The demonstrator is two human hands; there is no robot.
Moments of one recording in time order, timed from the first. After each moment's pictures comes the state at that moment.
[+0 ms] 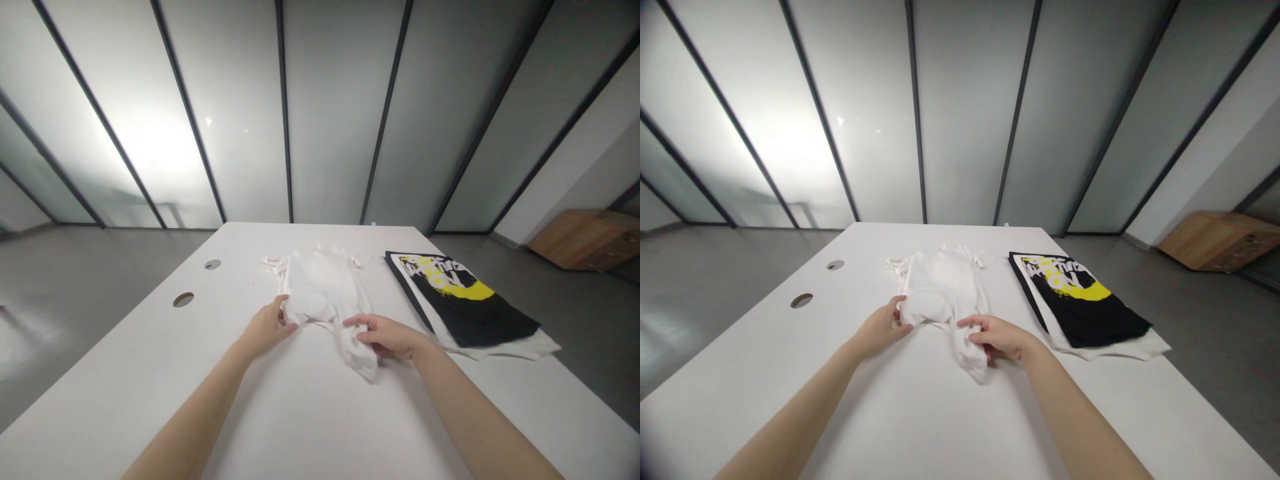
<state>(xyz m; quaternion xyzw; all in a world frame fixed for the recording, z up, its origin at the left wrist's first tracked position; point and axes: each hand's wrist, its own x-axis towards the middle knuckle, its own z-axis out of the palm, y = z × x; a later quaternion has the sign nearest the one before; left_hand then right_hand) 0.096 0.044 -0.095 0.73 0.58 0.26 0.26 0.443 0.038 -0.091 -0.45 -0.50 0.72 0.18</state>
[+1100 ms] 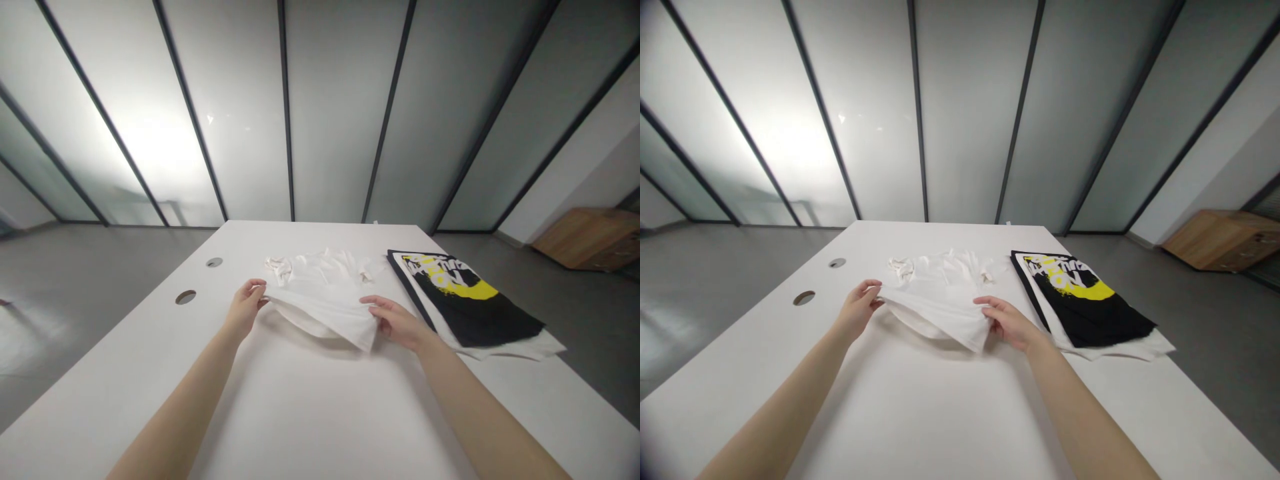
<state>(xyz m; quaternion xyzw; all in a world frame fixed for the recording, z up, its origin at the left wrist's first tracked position) 0.071 0.068 -0.069 0.41 0.49 0.60 0.48 0.453 0.047 -0.083 -0.48 -0.42 0.66 0.40</state>
